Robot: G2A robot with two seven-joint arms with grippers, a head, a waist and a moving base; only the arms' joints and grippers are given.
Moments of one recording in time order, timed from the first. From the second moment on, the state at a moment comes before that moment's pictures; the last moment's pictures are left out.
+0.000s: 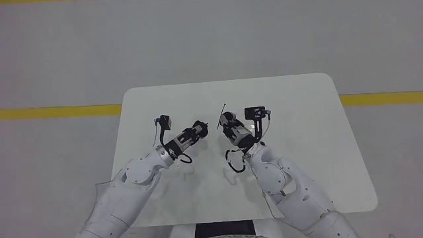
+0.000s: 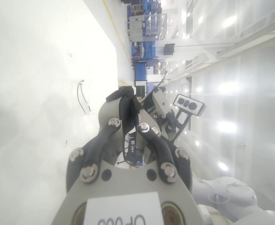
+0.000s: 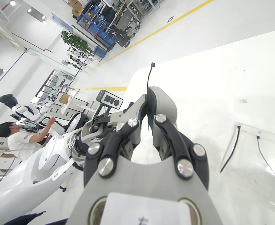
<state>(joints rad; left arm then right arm) 1.45 -1.14 -1.11 -1.45 -0.30 -0.34 -0.48 -1.48 -1.24 0.95 -1.73 -0.62 0.06 0.05</state>
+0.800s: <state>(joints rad) 1.45 -1.14 -1.11 -1.45 -0.30 -0.34 -0.48 -1.42 -1.28 0.88 -1.65 -0.64 0.01 -0.07</state>
